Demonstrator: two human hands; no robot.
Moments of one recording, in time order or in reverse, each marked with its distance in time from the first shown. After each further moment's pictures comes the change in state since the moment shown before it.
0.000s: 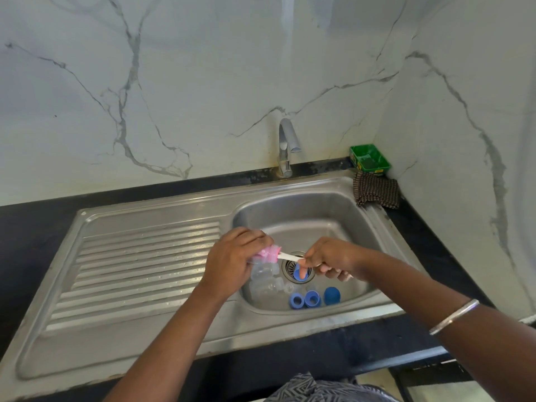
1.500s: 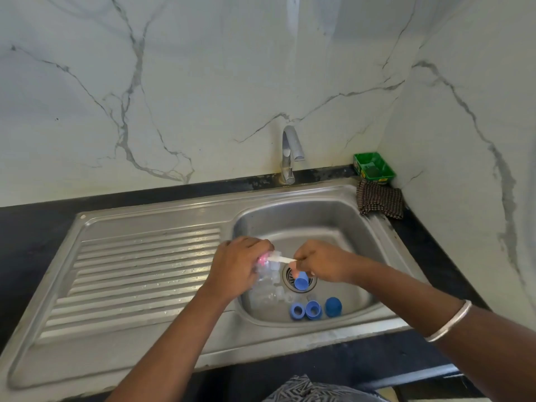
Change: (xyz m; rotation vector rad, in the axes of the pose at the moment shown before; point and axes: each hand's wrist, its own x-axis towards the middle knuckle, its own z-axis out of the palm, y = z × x) left_hand 0.013 -0.002 0.004 0.079 -0.168 -0.179; right_hand 0.017 -0.021 0.004 -0.326 0.147 -0.232
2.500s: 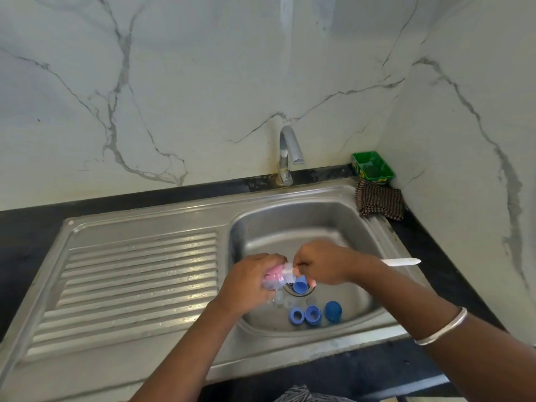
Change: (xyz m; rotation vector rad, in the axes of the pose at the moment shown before) left_hand 0.006 0.006 0.033 -0.447 -0.172 -0.091; right_hand 0.027 0.013 -0.011 -0.367 -0.068 -0.093
